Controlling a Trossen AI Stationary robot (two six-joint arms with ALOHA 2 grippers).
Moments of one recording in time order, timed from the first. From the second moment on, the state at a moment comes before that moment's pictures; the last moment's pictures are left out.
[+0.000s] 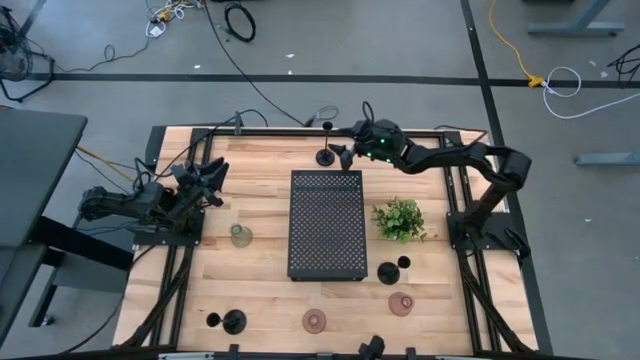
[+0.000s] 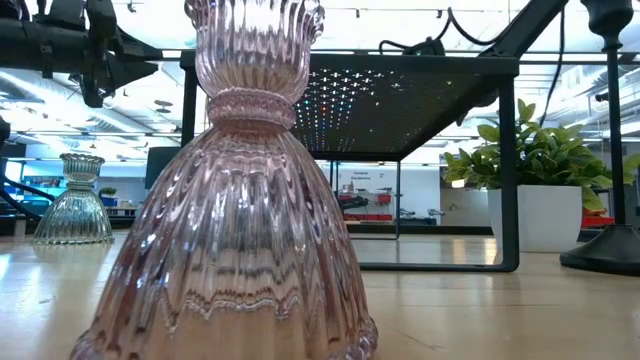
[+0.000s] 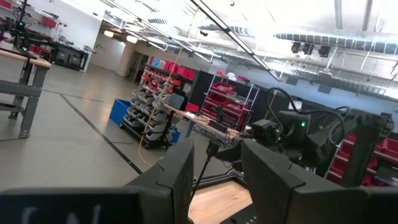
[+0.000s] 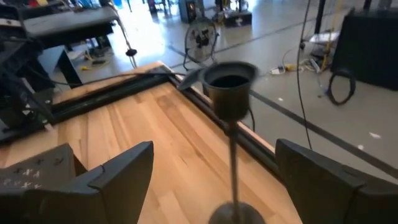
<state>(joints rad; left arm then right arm) -0.16 0.01 0.06 0.37 -0.92 -0.08 -0.52 1.69 0.86 0.60 -0.07 0.12</state>
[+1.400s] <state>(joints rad) -0.16 0.01 0.06 0.34 -0.89 -0.10 -0.46 1.89 1.07 0.44 0.23 0.09</state>
